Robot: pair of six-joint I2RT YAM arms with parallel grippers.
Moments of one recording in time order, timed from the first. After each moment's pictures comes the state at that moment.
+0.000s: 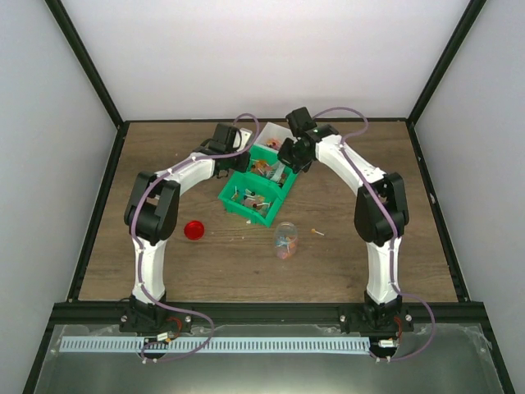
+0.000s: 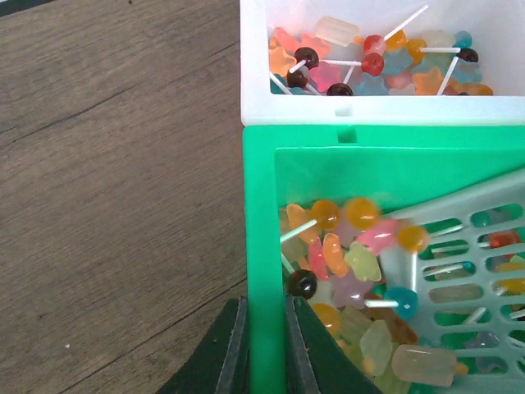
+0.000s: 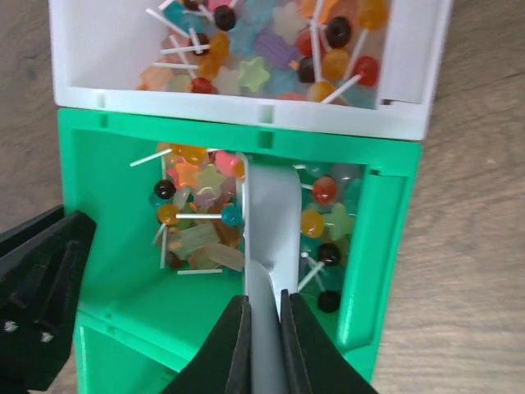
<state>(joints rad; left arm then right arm) -0.40 2.10 1.55 -0.25 0.13 0.01 0.44 2.05 1.83 -0.85 -0.08 0.87</state>
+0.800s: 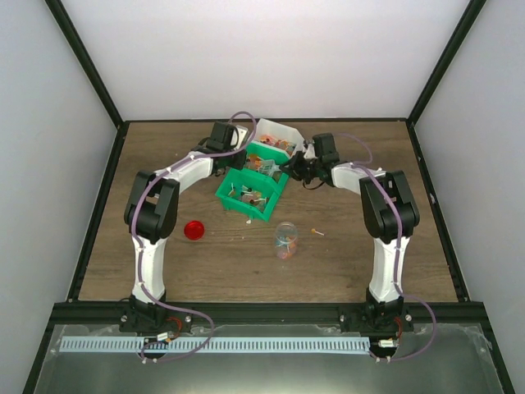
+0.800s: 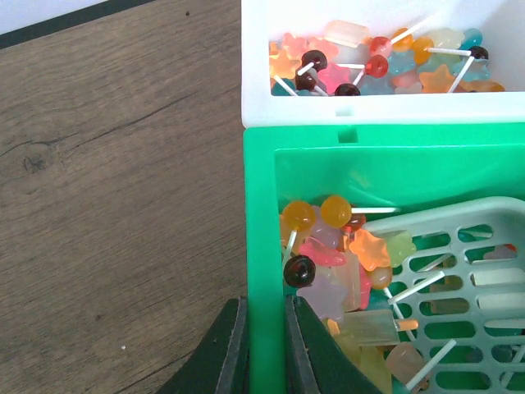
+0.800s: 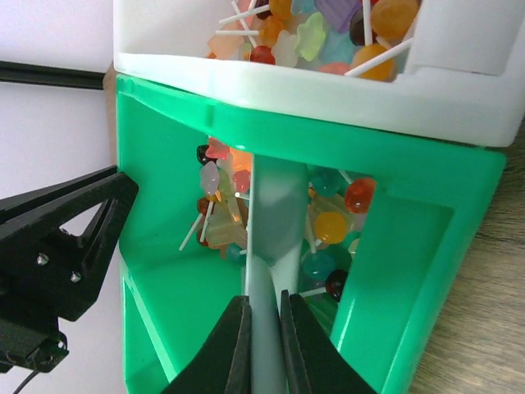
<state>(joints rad) -0.38 2.11 1.56 -0.24 0.07 0.02 0.32 2.03 1.32 -0.01 -0.59 0.87</state>
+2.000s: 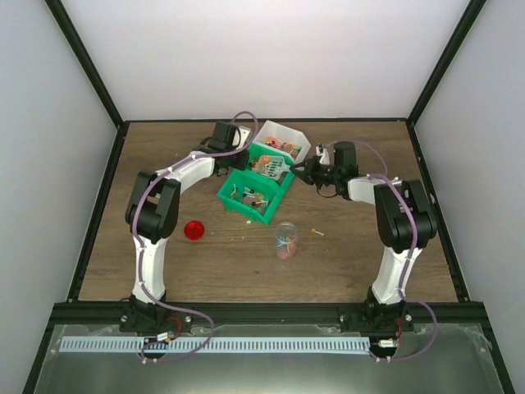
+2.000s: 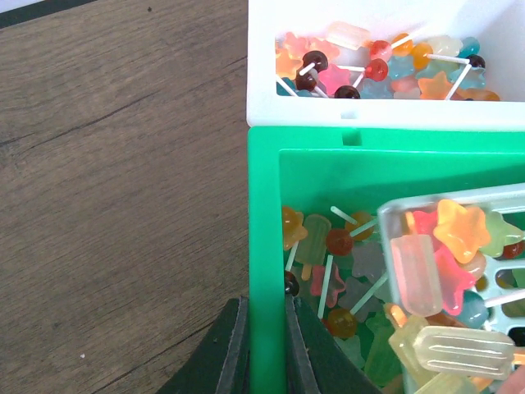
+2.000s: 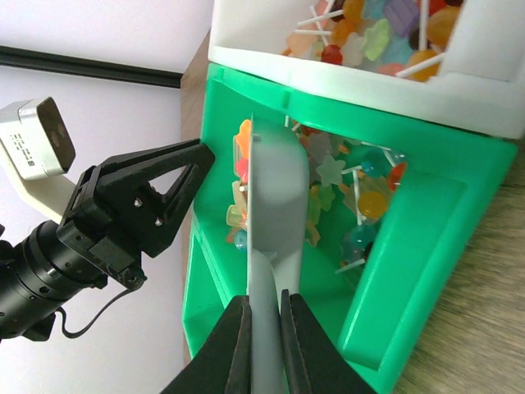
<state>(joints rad) -0.39 2.12 1.58 -0.25 0.11 0.00 0.21 1.90 1.04 0.32 -0.78 0.93</state>
